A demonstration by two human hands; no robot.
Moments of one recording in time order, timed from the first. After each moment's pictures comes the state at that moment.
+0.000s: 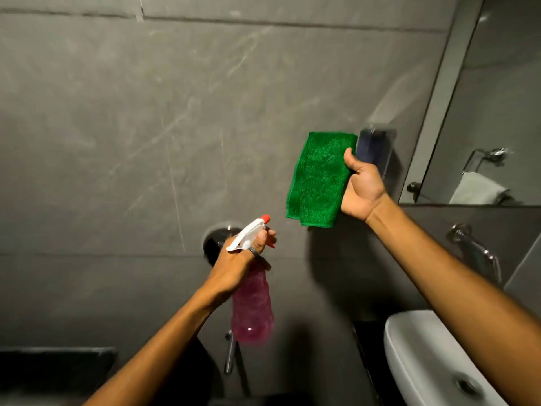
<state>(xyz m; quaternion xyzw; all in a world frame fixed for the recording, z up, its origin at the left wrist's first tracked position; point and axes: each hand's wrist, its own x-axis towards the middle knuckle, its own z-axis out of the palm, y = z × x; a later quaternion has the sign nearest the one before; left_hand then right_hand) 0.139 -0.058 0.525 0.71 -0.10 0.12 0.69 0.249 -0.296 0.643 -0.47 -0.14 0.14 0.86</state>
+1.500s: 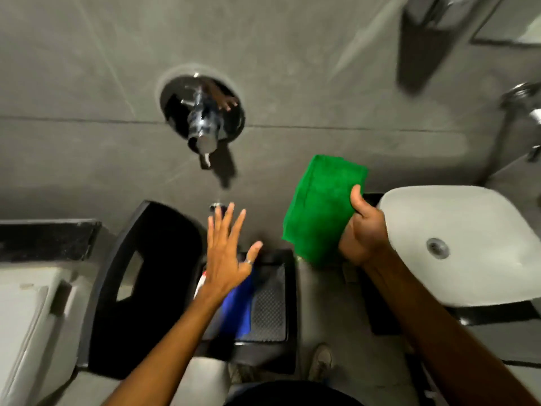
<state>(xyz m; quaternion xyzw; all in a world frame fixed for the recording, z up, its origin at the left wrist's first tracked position) 0.105 -0.058 0.215 0.91 -0.06 0.20 0.35 0.149 -0.306 0.360 -0.39 0.14 0.20 0.89</state>
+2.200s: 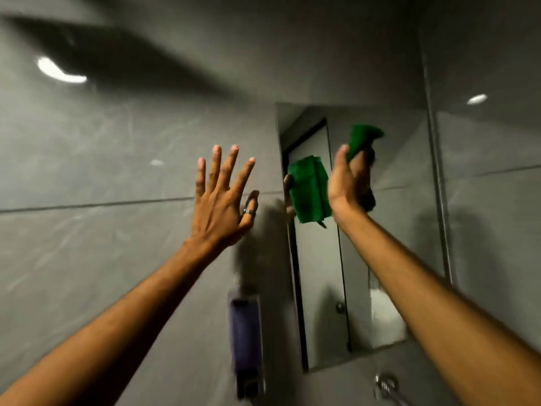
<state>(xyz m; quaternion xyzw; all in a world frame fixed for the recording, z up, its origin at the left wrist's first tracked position) 0.359 -0.295 0.854 0.75 -0.24 0.62 0.02 0.327 -0.520 0.883 -0.58 0.02 -0.59 0.56</state>
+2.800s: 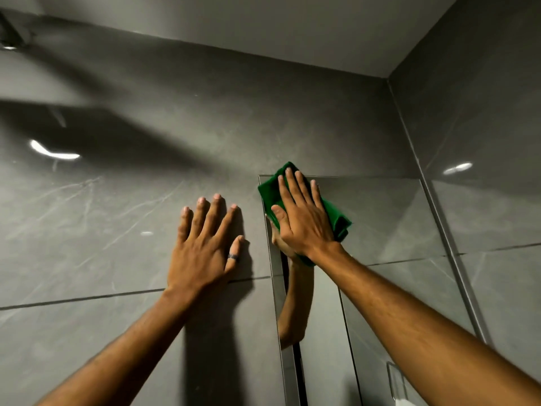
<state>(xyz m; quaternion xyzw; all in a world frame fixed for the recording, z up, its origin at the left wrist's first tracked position) 0.436 -0.317 0.930 0.76 -0.16 0.62 -0.04 0.446 -0.552 0.976 -0.74 -0.12 -0.66 0.01</state>
